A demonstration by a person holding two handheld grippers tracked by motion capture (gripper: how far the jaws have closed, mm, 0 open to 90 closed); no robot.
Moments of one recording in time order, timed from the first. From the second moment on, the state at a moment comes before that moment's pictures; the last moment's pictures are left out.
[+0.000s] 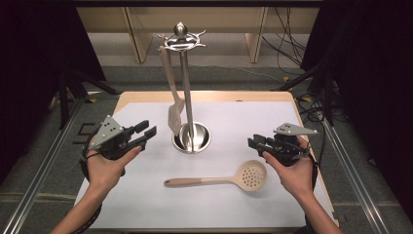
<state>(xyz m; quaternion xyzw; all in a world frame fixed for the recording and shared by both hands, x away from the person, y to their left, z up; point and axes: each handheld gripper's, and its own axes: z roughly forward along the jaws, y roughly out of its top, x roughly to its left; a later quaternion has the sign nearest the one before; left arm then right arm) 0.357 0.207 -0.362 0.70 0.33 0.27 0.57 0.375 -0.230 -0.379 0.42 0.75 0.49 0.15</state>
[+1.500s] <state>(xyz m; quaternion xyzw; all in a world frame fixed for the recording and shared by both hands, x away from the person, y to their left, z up) 0.352 0.158 -0.474 0.91 0.31 0.01 0.27 0.373 -0.230 -0.380 0.42 0.76 0.47 0.15</state>
